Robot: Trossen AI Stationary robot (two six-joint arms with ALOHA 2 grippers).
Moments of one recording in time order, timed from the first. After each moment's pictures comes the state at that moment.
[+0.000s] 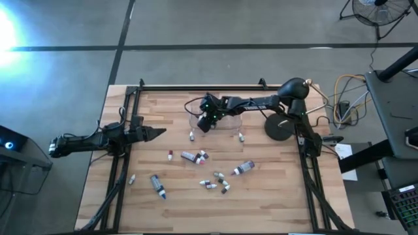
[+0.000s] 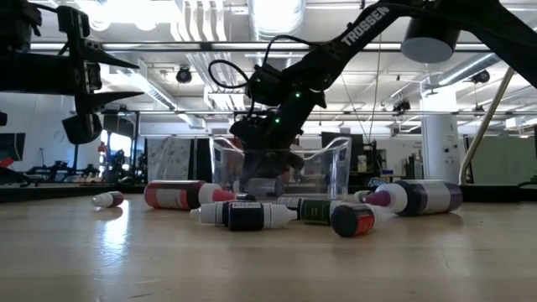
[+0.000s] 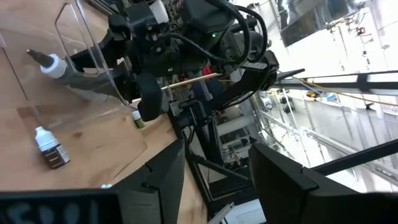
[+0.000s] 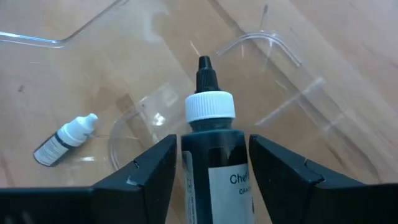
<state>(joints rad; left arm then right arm) 0.07 0.06 0.01 0.04 -0.15 -1.19 -0.33 2.18 1.55 -0.35 -0.05 0.34</state>
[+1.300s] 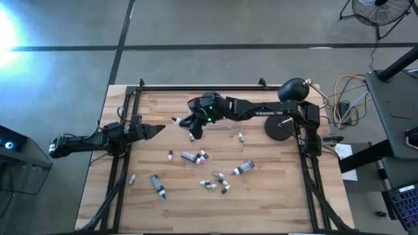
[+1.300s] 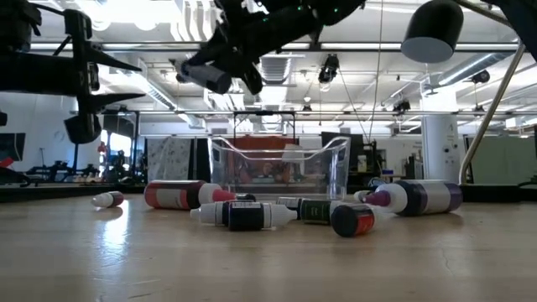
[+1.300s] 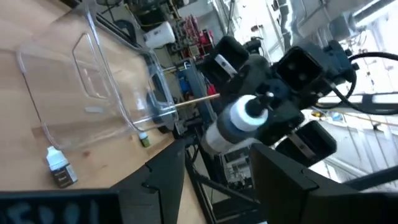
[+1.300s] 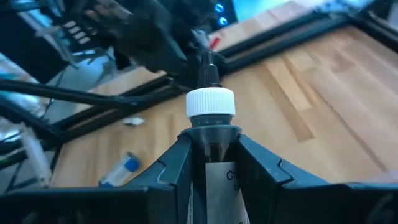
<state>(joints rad) 0.08 0.06 0.01 0.05 -0.23 -1.20 -0.17 1.99 1.63 -0.11 -0.19 0.38</state>
